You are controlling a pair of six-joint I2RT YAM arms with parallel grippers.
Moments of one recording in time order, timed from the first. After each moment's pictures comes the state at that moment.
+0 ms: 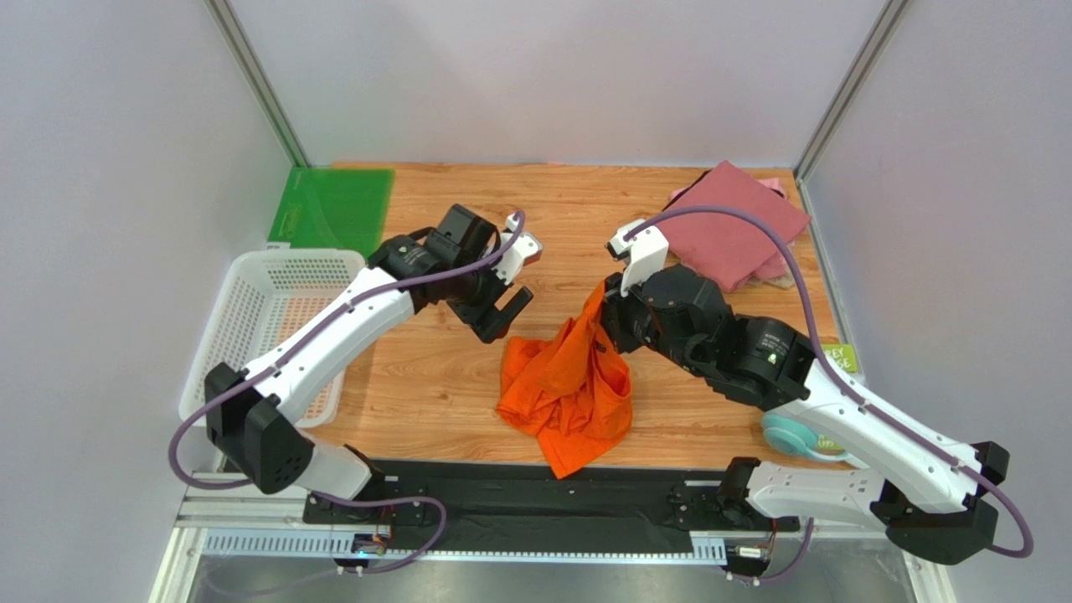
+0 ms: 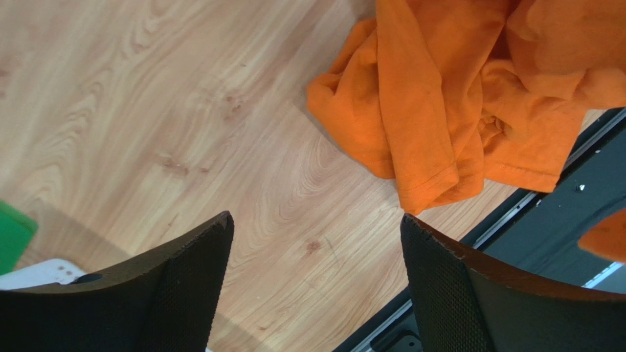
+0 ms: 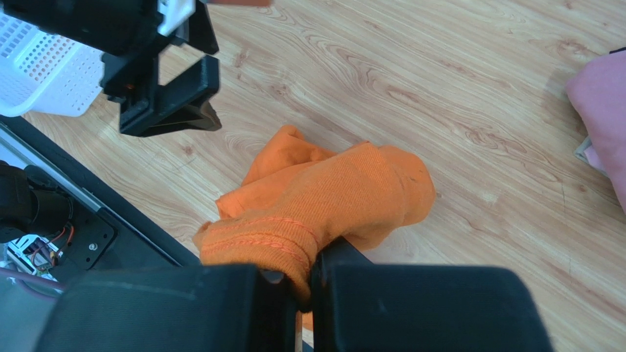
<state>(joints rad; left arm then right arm) -0.65 1.43 1.39 -0.96 0.12 0.21 1.02 1.04 1.28 -0.72 0.34 0.30</state>
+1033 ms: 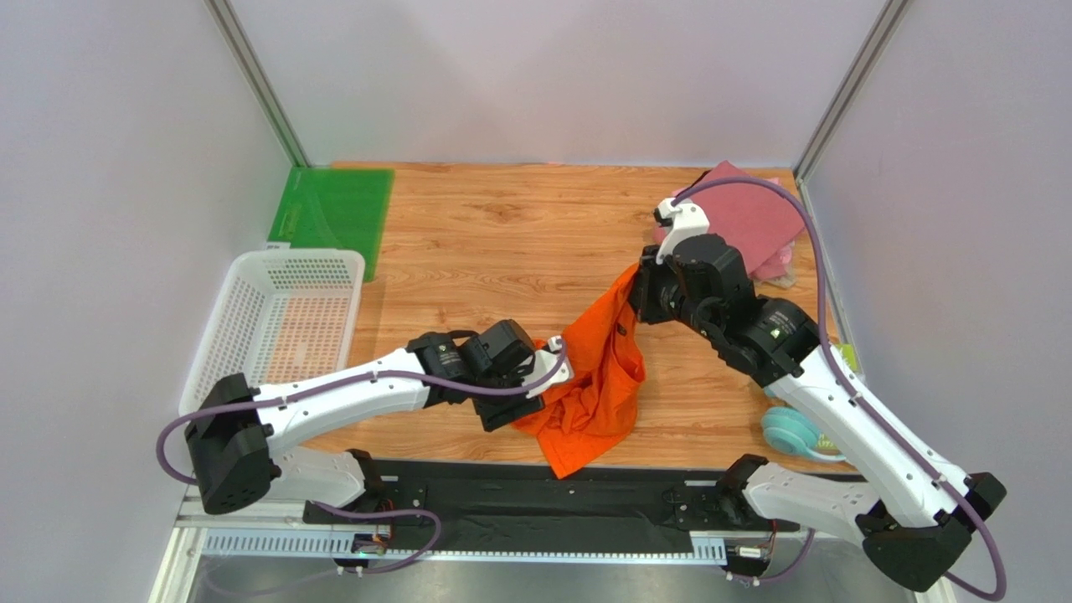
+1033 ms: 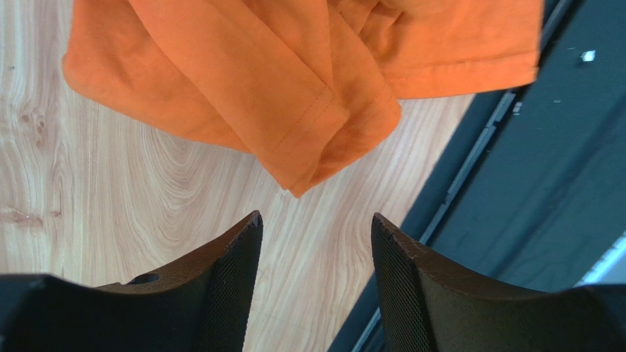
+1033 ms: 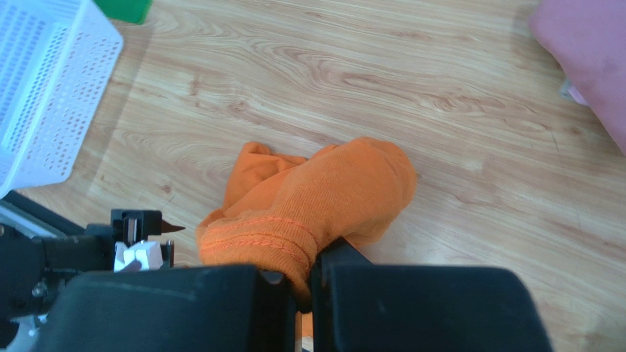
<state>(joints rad) -1.03 1.28 0.92 -0.74 0.05 0.21 0.73 1.04 1.22 -0.69 0.19 0.39</state>
